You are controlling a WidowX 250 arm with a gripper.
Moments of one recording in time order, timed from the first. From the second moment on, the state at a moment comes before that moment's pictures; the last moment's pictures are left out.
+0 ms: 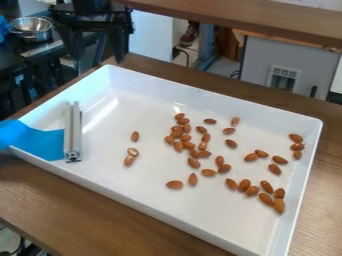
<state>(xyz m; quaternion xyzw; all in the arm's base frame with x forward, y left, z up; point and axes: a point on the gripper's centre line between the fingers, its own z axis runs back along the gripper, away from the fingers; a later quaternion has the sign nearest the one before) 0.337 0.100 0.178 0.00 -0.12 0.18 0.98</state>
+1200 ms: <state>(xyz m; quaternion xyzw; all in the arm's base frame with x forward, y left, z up) 0.297 0.154 0.096 0.00 -0.12 0.27 0.96</state>
